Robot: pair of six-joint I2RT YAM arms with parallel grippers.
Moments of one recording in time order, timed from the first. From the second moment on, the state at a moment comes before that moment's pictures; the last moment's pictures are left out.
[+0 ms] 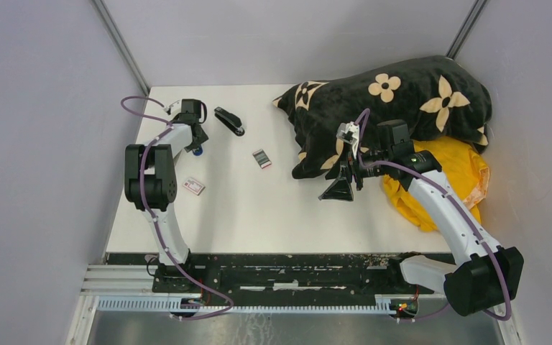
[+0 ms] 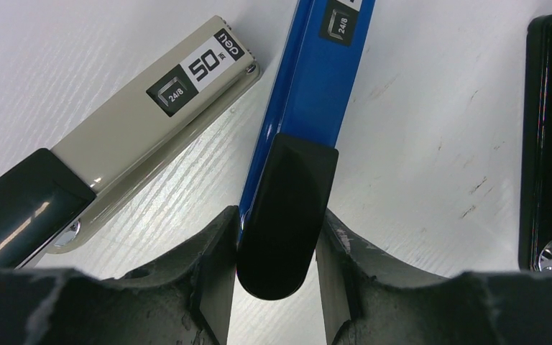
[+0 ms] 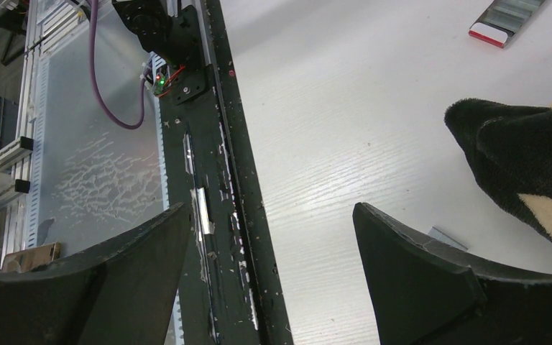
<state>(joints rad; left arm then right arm) -0.02 1.99 1.37 -0.34 -0.39 -0.58 0.28 1.17 1.04 -0.69 -1.08 -0.29</state>
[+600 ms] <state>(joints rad) -0.02 2.00 1.33 -0.27 -0.39 -0.51 0.28 1.17 1.04 -0.69 -1.08 -0.29</state>
